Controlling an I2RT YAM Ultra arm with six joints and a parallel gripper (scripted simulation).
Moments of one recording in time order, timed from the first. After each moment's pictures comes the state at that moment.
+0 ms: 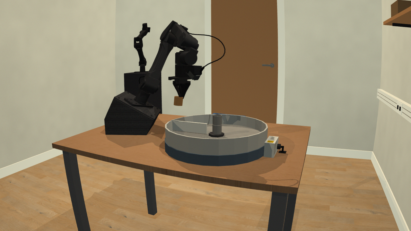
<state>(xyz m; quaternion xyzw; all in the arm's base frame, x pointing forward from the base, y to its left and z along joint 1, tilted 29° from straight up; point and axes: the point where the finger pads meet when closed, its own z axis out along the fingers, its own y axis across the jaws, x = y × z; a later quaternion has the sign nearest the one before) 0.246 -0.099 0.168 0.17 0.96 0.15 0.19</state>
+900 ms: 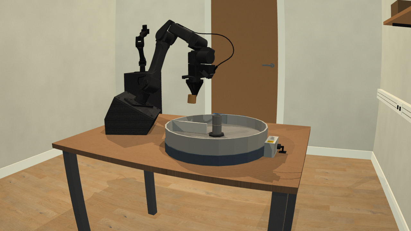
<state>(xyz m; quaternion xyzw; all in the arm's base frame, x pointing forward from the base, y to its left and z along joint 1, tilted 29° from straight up) 0.267 -0.029 0.196 0.14 0.96 0.16 0.20</state>
